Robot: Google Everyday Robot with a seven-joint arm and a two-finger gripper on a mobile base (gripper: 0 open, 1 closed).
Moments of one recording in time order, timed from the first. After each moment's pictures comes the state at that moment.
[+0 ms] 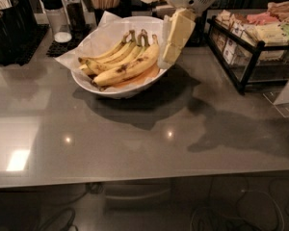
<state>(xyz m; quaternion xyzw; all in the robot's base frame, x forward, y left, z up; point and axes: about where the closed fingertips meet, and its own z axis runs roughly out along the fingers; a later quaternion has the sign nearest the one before) 0.550 -0.021 1.016 -0.76 0.57 0.12 0.30</state>
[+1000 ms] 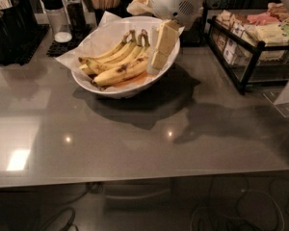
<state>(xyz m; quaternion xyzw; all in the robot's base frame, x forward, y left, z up) 0.564 0.005 0.988 -0.77 0.55 0.15 0.29</state>
